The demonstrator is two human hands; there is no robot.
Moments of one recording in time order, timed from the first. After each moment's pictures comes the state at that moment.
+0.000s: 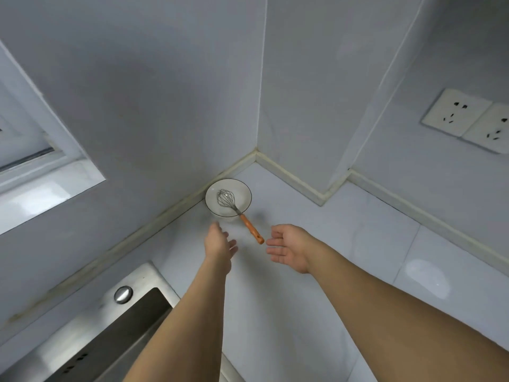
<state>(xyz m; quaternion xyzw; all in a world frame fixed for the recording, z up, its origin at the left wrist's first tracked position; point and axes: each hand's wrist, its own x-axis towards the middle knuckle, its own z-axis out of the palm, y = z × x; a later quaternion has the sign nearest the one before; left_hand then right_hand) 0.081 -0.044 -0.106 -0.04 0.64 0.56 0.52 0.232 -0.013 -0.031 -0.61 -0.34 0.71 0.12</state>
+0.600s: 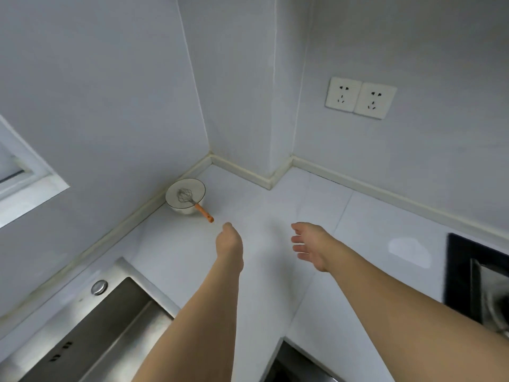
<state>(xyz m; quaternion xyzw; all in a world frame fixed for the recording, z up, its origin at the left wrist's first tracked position) 0.244 -0.103 -0.048 0.03 0.71 0.46 0.52 0.414 -0.093 -0.006 -0.66 -0.33 0.64 0.22</state>
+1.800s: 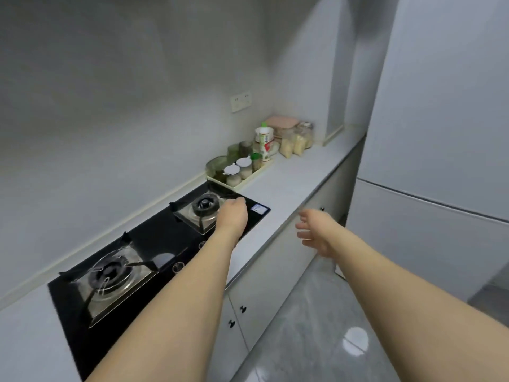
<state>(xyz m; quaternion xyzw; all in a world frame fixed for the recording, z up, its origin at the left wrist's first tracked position) 0.899 -0.583 0.108 0.80 0.28 0.07 0.53 0.938 -0.755 0.078 -0.70 0.12 0.25 0.66</state>
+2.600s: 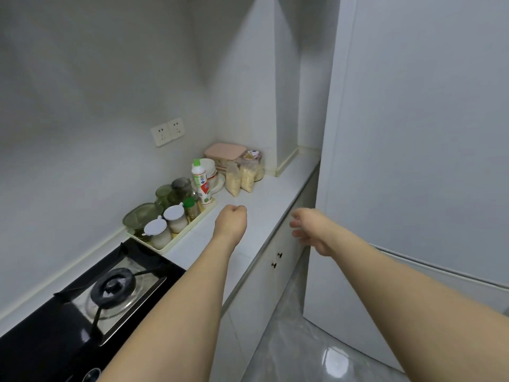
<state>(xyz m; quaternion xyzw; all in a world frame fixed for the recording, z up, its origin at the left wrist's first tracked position) 1.235 -0.703 0.106 0.82 0.20 0.02 0.54 1.245 -0.875 0.102 -0.74 0.15 0.18 0.63</state>
